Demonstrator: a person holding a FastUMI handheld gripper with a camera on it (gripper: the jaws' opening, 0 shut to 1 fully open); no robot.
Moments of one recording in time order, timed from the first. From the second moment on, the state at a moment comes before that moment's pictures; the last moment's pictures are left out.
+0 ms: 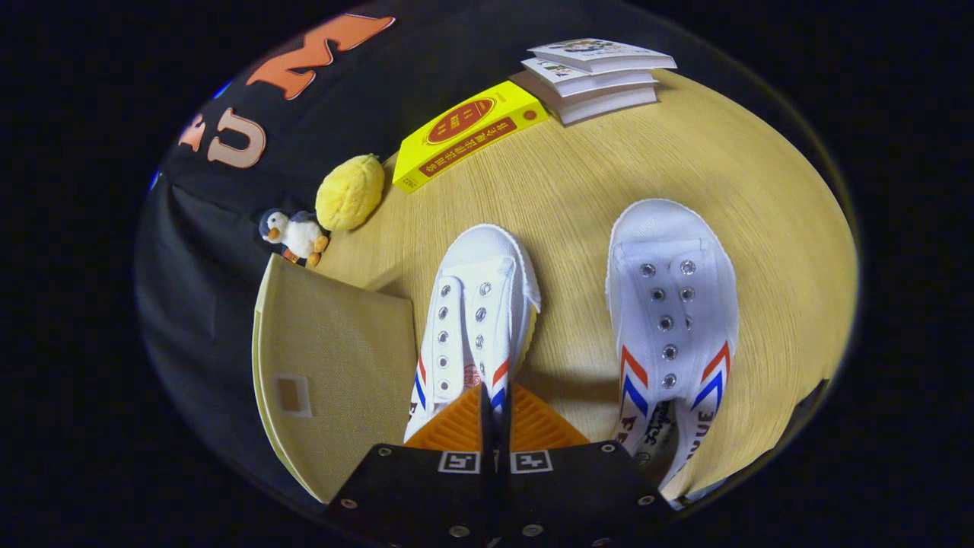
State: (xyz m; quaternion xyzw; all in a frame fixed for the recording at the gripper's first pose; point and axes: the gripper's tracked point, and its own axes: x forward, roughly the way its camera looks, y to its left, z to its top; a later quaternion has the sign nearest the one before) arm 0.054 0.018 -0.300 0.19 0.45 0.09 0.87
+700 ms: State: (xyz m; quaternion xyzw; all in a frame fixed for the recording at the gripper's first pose) arm 0.026 0.098 -0.146 0.16 0.36 0.12 0.91
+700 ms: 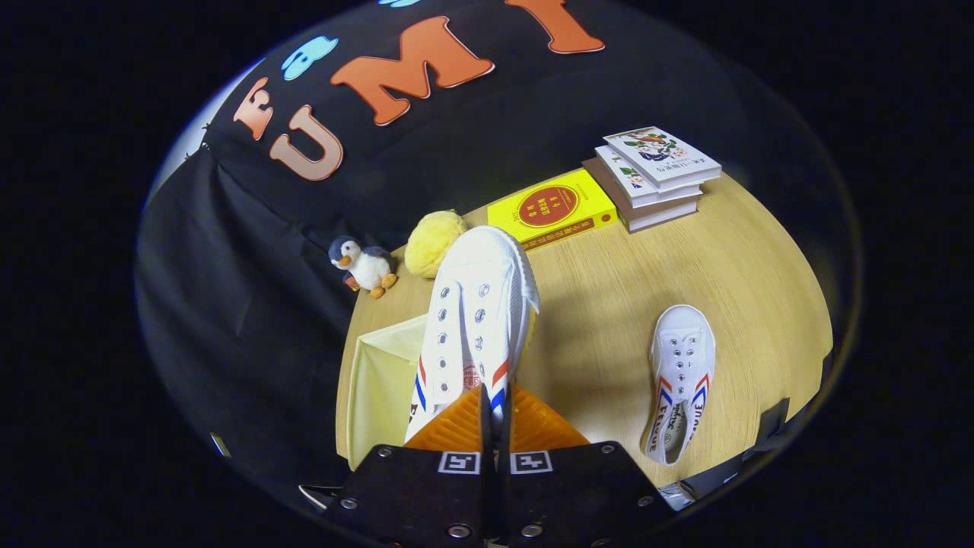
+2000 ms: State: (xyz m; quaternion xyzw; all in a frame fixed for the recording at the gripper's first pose) arm 0.001 0.270 -0.282 0.09 0.47 0.14 0.87
